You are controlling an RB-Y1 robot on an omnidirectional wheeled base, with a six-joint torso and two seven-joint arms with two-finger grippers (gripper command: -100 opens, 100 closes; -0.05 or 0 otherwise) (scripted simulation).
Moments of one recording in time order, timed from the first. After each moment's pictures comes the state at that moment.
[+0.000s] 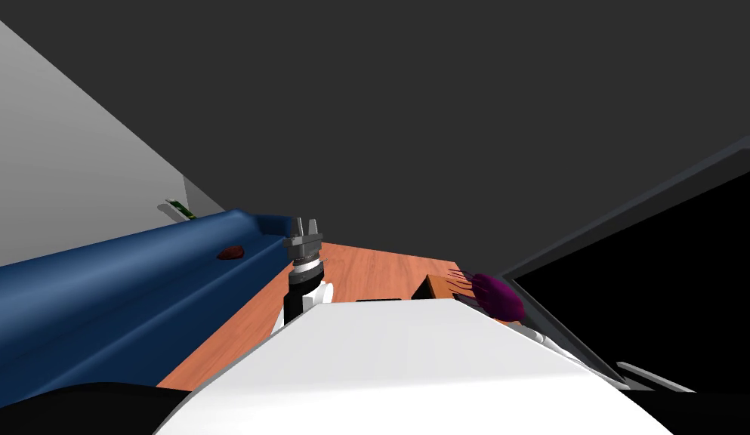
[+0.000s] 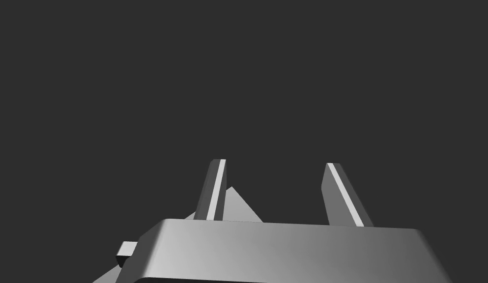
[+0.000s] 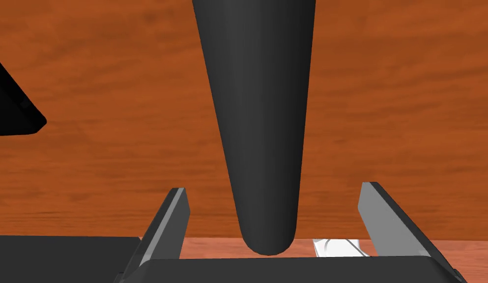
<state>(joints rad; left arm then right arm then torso) 0.49 -0.04 -0.06 -2.30 0.00 -0.65 0.07 0.15 -0.90 0.78 -0.71 0.96 -0.62 0.91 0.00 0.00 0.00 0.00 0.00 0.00</state>
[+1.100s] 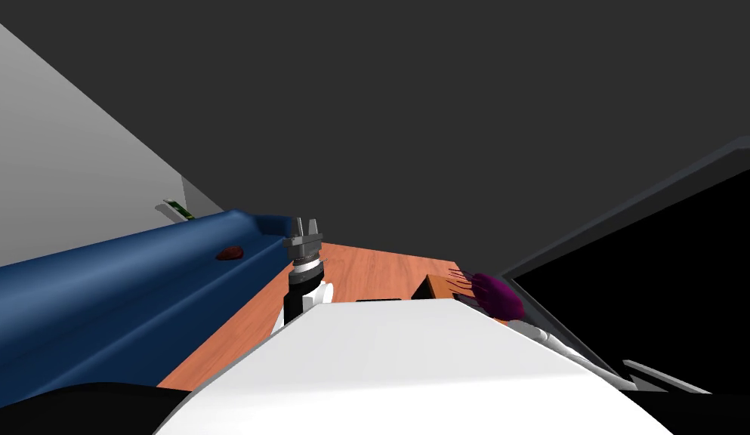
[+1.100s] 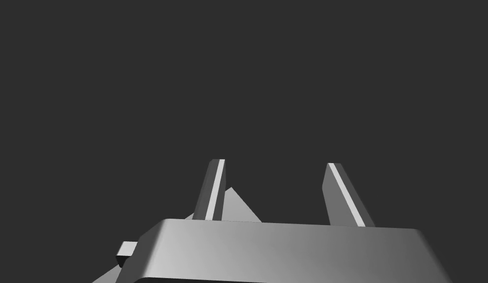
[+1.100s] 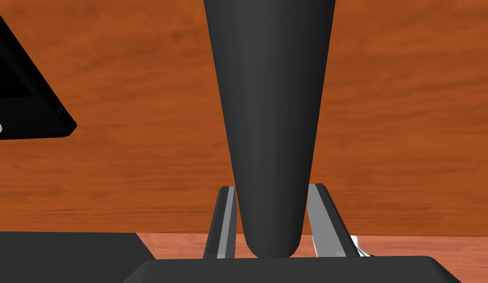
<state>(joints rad) 0.49 -0.04 -0.06 -2.30 0.00 -0.65 0.07 0.15 -0.93 0.78 -0.71 0.96 -0.64 0.92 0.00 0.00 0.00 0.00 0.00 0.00</state>
